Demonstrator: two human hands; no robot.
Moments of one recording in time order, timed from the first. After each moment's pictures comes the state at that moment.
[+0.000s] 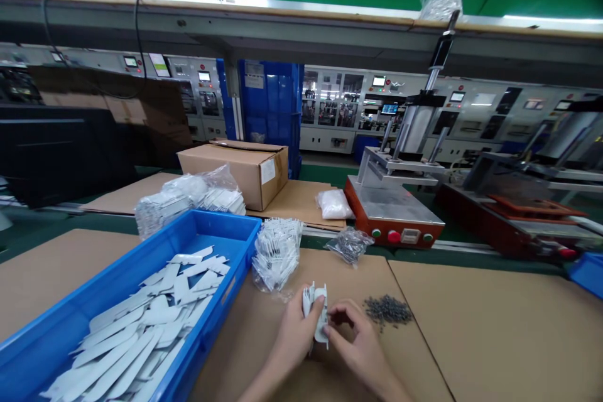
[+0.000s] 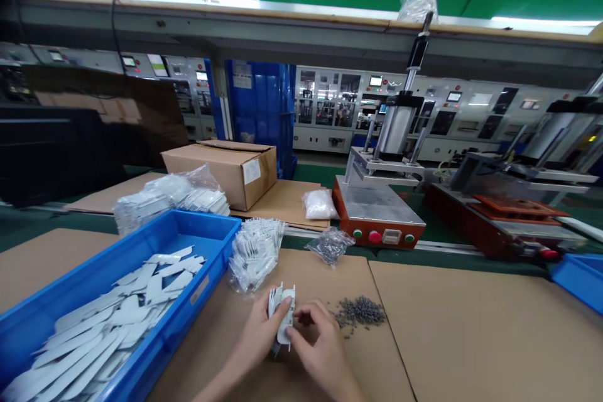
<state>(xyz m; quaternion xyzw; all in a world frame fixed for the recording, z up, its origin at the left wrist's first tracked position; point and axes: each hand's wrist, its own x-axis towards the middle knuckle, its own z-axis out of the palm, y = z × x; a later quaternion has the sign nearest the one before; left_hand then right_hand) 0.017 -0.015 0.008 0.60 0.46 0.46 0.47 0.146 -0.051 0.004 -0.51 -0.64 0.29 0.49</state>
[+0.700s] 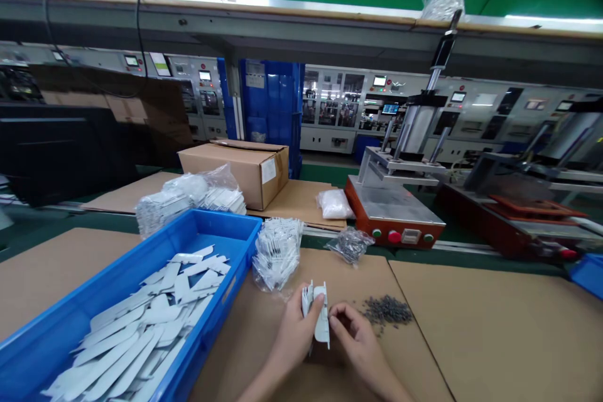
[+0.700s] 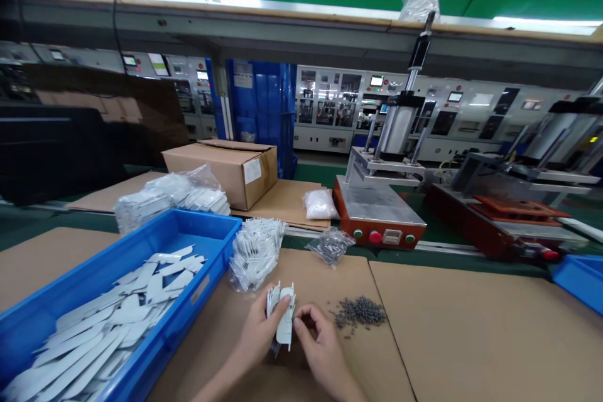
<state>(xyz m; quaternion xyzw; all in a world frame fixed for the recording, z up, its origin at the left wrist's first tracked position) 0.018 -0.019 0.016 0.56 0.44 0.49 0.49 0.144 -0.051 0.001 -0.47 -0.58 0.43 0.51</state>
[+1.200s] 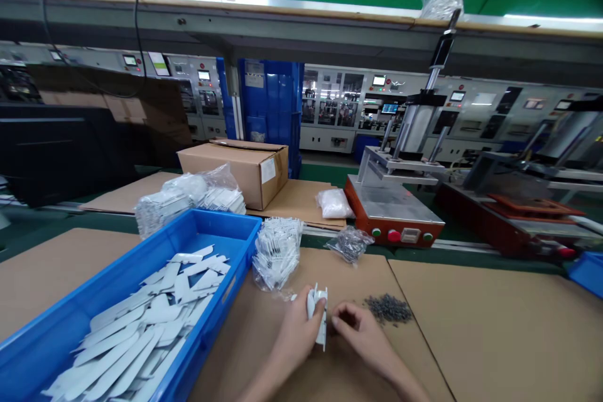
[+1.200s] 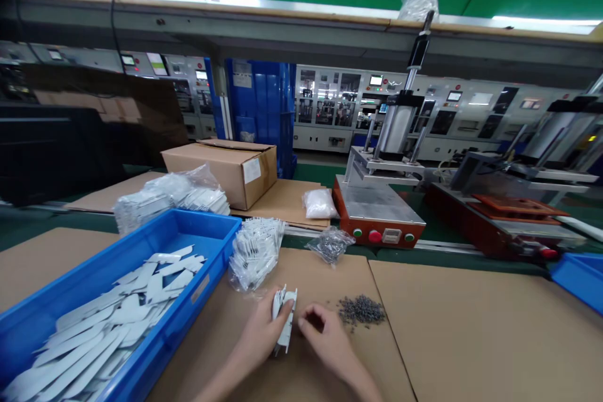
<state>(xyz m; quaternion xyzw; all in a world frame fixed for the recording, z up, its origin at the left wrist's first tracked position) 0.013 -0.015 0.009 0.67 0.49 0.40 0.39 0.164 -0.040 -0.001 -0.52 -0.61 0.40 0.43</state>
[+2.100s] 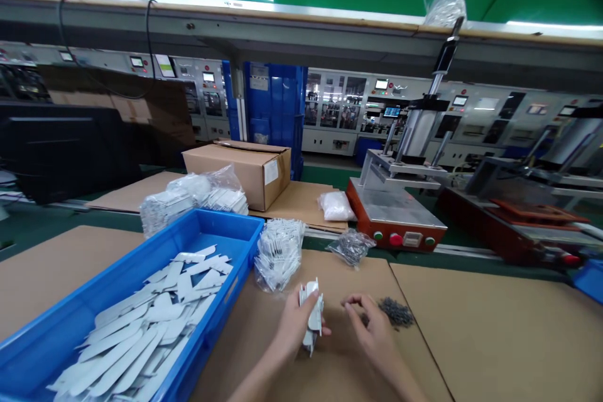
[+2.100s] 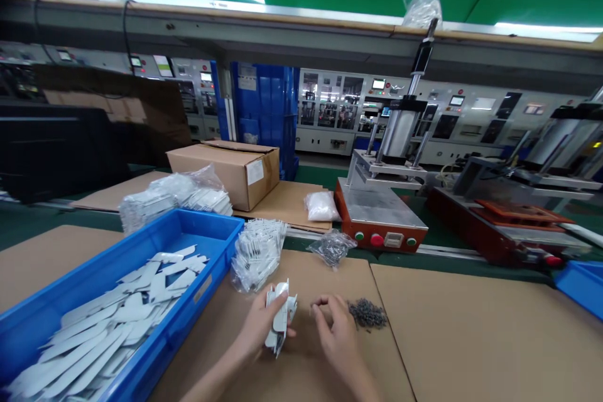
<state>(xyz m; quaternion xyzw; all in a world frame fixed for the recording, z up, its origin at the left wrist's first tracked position) 0.019 -0.006 0.005 0.41 0.44 0.44 0.66 0.175 -0.039 -0.003 -0.58 -0.66 0.18 0.45</state>
